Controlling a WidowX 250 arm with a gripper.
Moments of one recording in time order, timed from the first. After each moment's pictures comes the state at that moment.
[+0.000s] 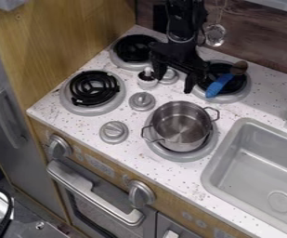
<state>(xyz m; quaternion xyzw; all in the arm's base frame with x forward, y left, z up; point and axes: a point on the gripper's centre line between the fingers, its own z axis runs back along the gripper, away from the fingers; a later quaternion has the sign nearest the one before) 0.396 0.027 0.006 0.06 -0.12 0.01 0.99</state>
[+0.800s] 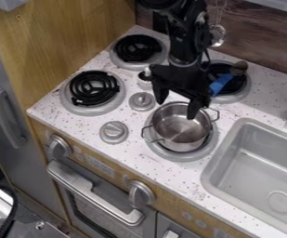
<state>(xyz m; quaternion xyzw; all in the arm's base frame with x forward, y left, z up) 0.340 -0.008 0.005 0.03 -0.10 -0.02 0.99</state>
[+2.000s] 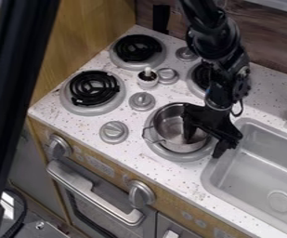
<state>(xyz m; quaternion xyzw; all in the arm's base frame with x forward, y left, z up) 0.356 -0.057 -0.064 0.05 -0.05 -0.05 1.00</state>
